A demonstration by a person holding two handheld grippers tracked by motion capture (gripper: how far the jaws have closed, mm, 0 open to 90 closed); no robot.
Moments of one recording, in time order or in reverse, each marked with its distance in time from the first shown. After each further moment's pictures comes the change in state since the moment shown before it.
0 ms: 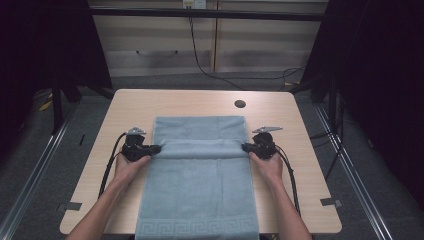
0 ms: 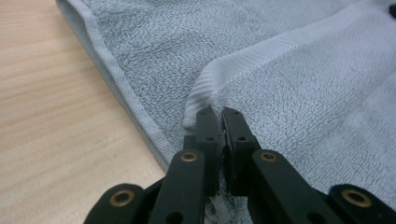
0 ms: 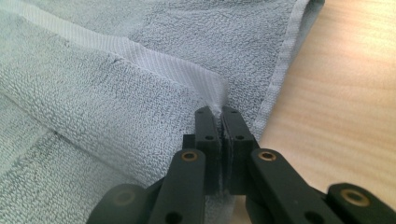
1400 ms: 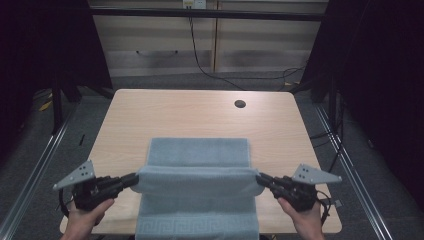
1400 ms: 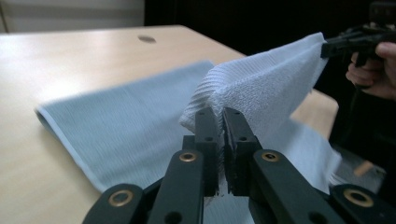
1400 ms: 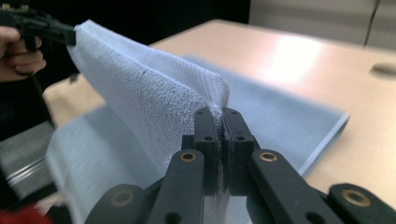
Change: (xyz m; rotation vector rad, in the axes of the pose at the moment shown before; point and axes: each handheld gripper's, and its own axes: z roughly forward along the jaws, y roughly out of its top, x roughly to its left) left arm -0.097 -0.077 -0.170 -0.274 -0.245 0.167; right arm 0.087 -0.071 -0.188 -0.323 0.248 -0.170
